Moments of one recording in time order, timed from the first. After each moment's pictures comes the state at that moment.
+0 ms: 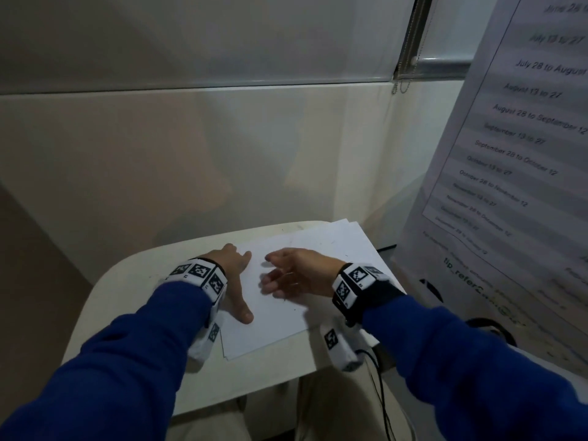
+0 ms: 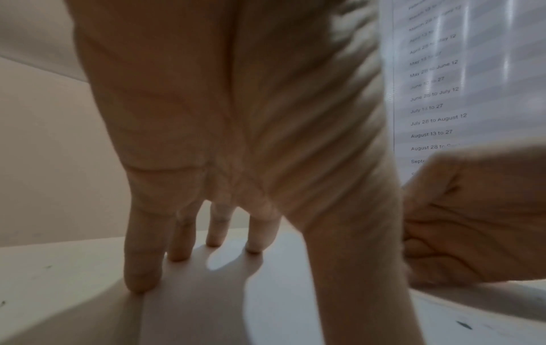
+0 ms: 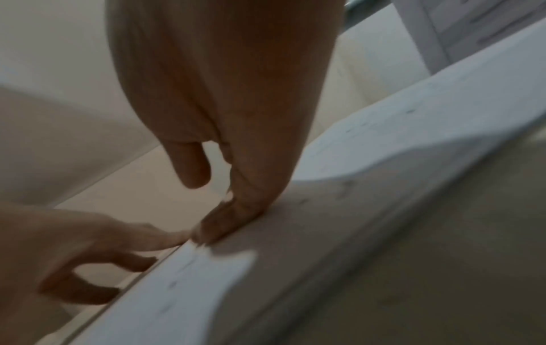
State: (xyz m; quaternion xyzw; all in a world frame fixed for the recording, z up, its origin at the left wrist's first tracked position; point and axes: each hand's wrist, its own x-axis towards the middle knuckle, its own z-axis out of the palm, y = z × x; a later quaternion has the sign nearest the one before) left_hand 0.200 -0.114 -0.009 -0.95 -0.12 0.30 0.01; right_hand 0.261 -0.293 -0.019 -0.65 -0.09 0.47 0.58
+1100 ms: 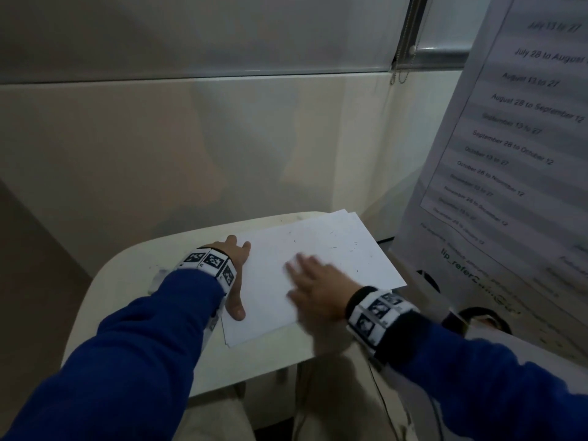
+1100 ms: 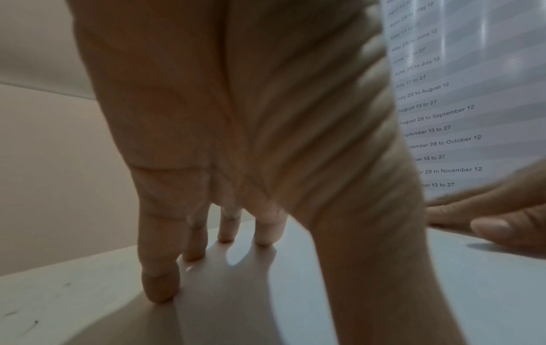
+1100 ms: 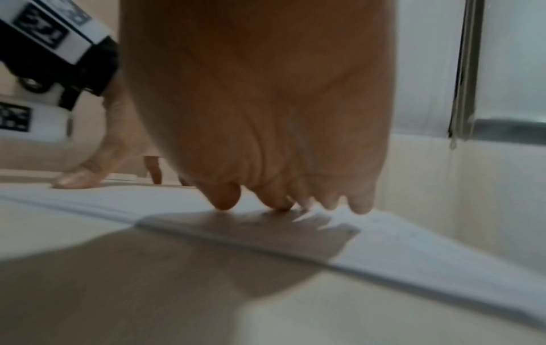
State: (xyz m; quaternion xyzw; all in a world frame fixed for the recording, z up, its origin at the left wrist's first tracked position) left_hand 0.196 -0.125 -0.002 -0.94 -0.10 0.31 0.07; right_hand 0.221 -0.337 -0.031 -0.89 -0.40 0.19 -0.11
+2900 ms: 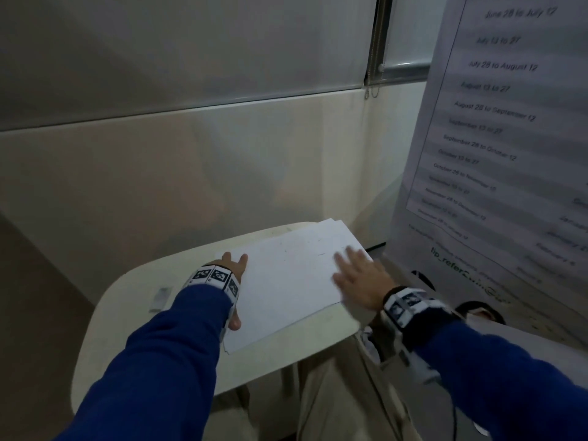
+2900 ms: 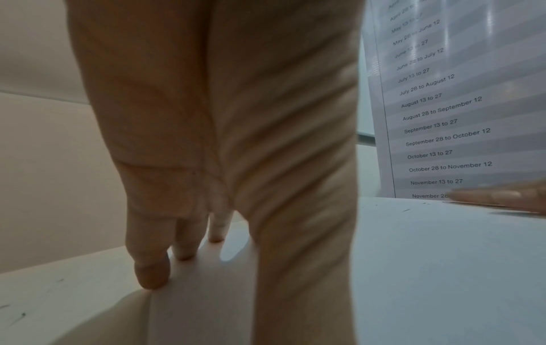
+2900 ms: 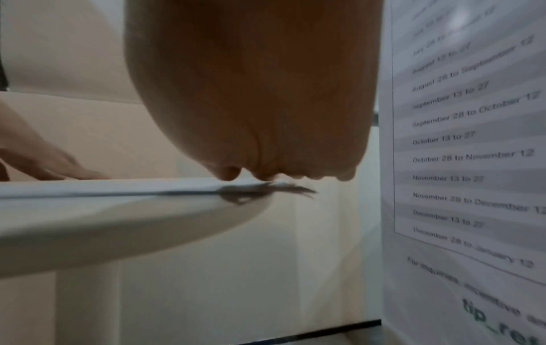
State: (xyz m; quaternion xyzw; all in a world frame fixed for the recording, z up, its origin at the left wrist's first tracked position) left_hand 0.184 -0.146 0.006 -0.94 -0.12 0.30 0.08; right_hand 0.260 -0.416 -0.050 -0.96 -0.21 0.17 0.02
